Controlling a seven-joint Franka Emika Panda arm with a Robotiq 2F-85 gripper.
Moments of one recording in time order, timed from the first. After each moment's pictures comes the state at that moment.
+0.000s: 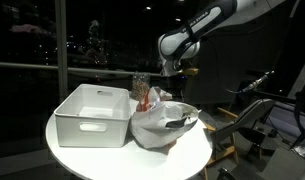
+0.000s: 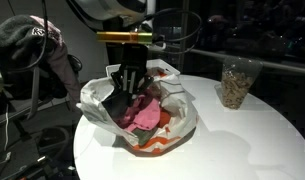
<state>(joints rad) 0.03 0.16 0.05 -2.06 -0.24 1.79 -0.36</state>
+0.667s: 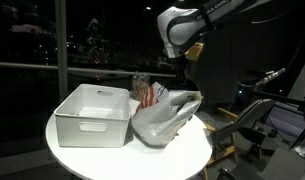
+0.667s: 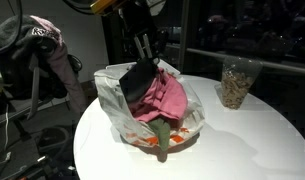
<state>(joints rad) 0.07 0.02 0.06 -2.05 -0.60 1.82 -0.11</state>
